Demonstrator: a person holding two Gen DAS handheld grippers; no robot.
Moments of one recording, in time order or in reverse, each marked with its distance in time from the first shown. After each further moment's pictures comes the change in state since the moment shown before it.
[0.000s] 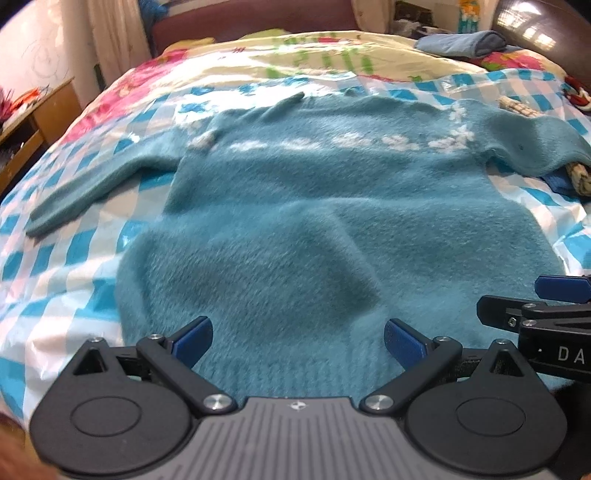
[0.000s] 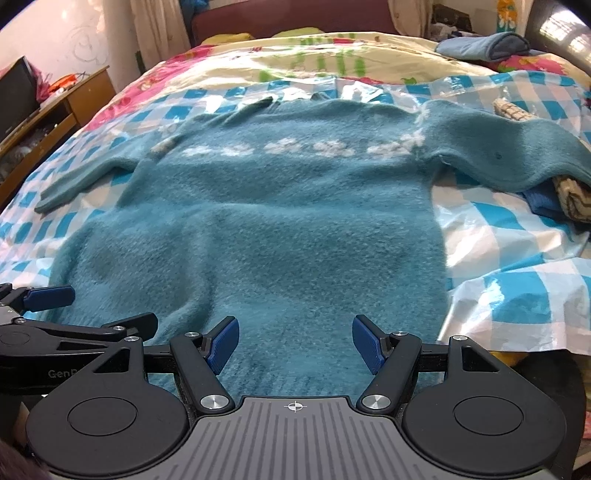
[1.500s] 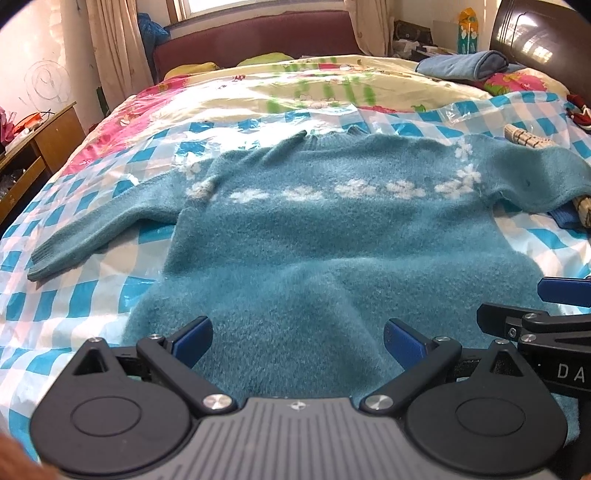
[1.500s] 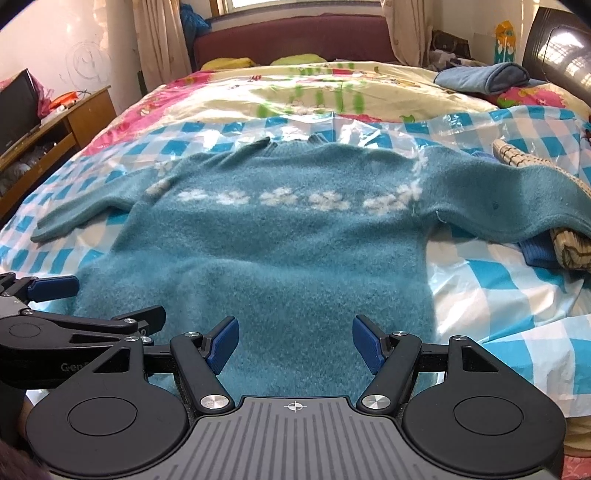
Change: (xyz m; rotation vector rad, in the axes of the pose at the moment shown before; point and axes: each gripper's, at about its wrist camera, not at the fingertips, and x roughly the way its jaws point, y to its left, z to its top) left arm 0.005 0.000 0.042 0.000 -0.066 0.023; right arm -0.001 0.000 0.039 -0.031 -0.082 -0.014
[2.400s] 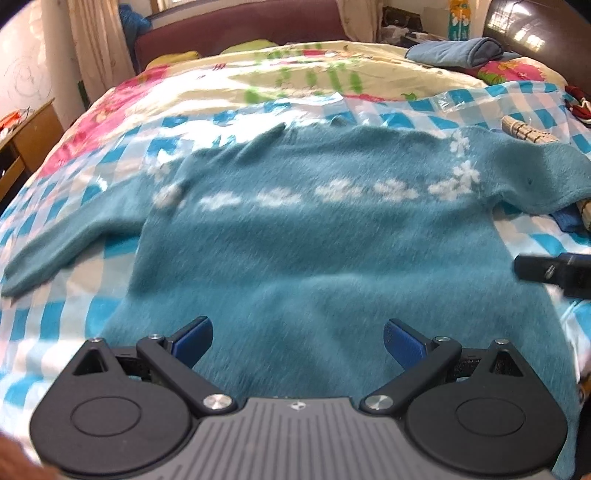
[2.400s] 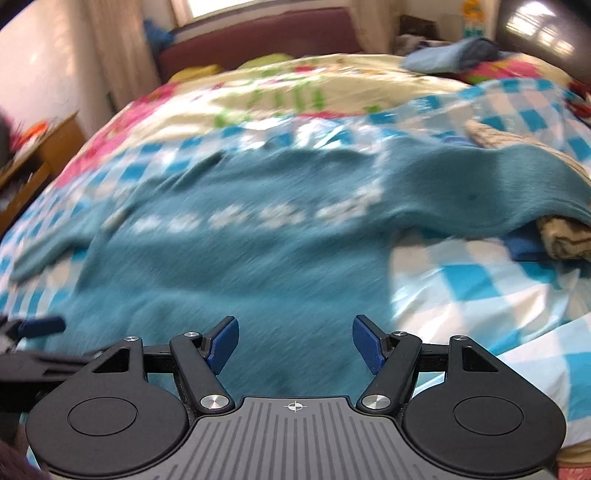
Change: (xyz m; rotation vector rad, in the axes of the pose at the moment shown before) left arm 0.037 -0.020 0.035 0.029 0.036 -0.042; right arm 0.024 -0.062 0.026 0.147 -0.018 -0.021
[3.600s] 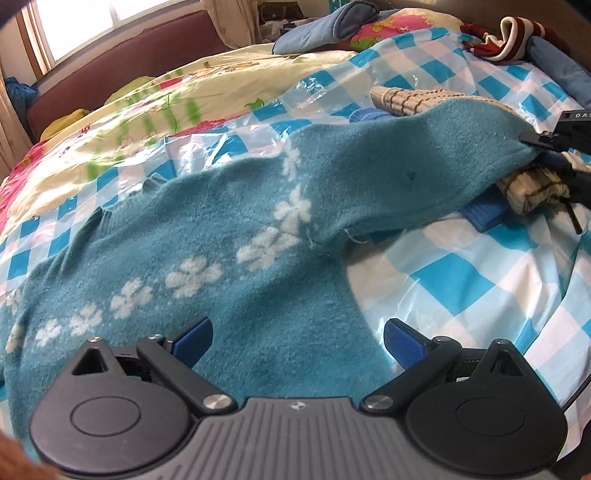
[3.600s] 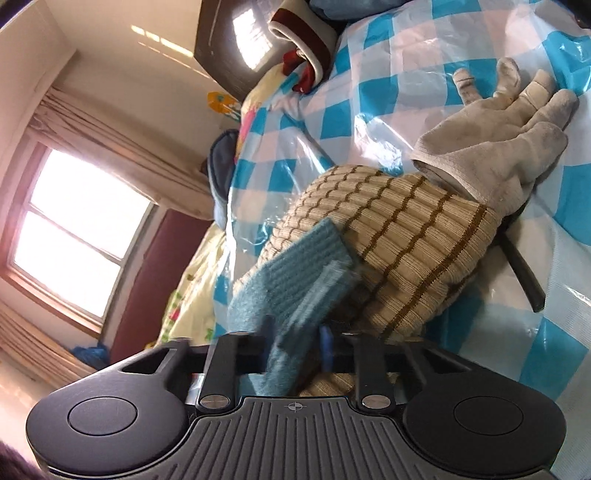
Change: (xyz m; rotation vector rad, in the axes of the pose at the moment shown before) left arm 0.058 -0.171 0.068 0.286 -0.008 -0.154; right arm 0.029 -0.316 0.017 0.947 -0.467 0.093
